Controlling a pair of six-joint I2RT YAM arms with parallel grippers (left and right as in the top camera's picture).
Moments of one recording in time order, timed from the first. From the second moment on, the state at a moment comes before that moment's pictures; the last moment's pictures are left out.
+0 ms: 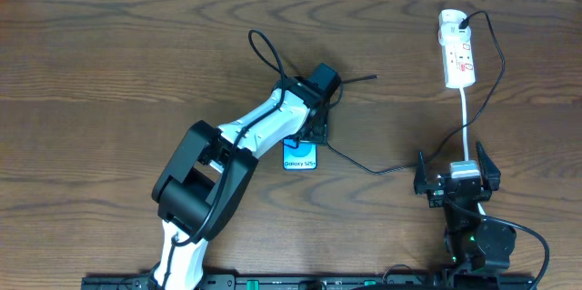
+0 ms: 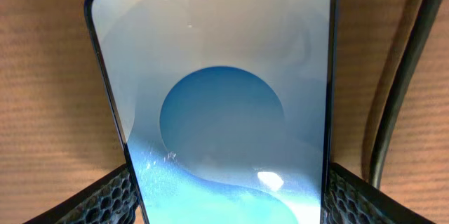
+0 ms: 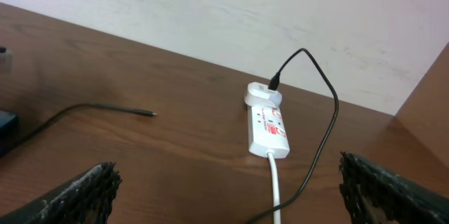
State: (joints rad) left arm -0.65 2.08 1.42 -0.80 -0.05 -0.54; right arm -0.06 0.01 0.01 -0.06 -0.12 -0.28
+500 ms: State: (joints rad) left arm -0.60 2.08 1.43 -0.87 -0.01 -0.54; right arm -0.06 0.01 0.01 -0.06 -0.12 -0.28
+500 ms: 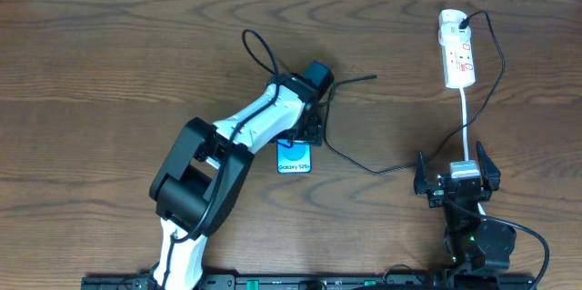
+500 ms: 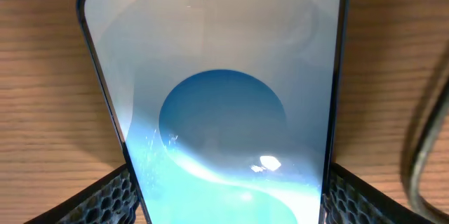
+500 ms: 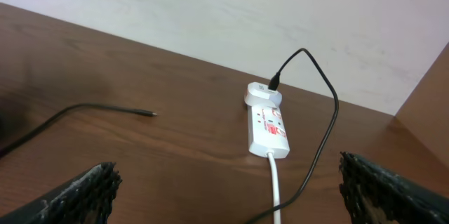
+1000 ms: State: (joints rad) left arm -0.56 2.04 1.41 -0.90 -0.04 -0.60; right arm -0.06 0.01 0.01 -0.06 -0.12 -0.28
